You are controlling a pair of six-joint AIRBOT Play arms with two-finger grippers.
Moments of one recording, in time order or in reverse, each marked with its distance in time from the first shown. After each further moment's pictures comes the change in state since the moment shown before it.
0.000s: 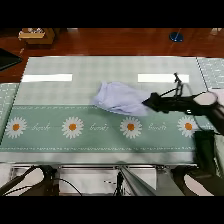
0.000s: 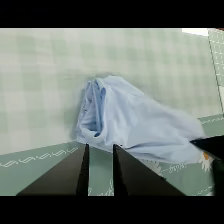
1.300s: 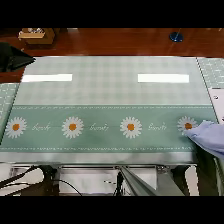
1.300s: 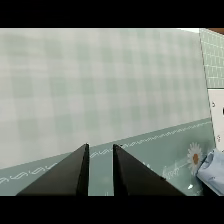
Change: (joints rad) left arm -0.043 -0.148 0.000 -0.038 0.082 0.018; right arm -0.879 0.398 0.382 -1.265 0.962 0.147
